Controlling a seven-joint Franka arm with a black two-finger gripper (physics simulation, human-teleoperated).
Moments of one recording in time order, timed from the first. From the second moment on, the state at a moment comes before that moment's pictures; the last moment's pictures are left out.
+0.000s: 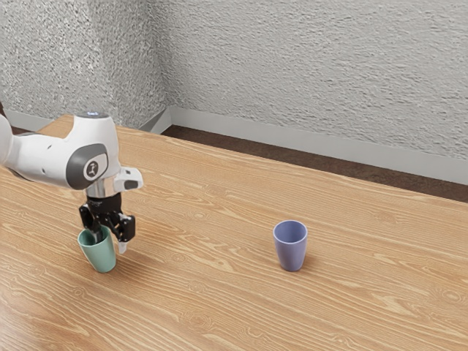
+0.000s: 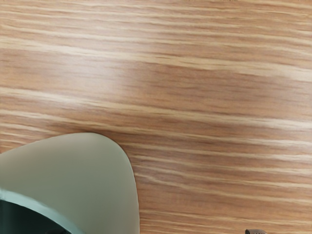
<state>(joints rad) -0.15 0.09 0.34 -2.26 0.04 2.16 0.07</state>
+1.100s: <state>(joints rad) -0.15 0.12 0.33 -2.00 0.07 2.02 0.05</state>
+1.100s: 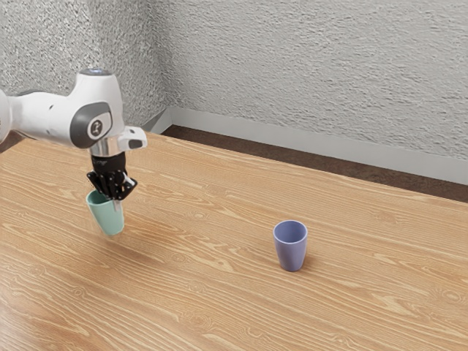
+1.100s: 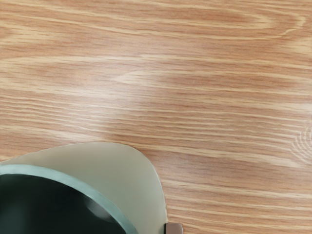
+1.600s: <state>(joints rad) -0.16 0.28 0.19 -1.65 0.05 1.87 0.05</state>
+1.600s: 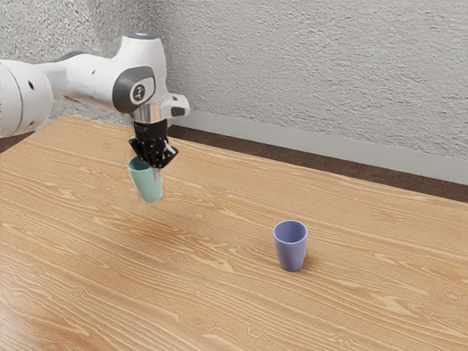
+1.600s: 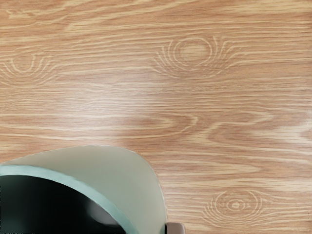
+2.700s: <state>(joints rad) -0.17 0.42 -0.12 -1.41 0.06 1.79 -0.02</state>
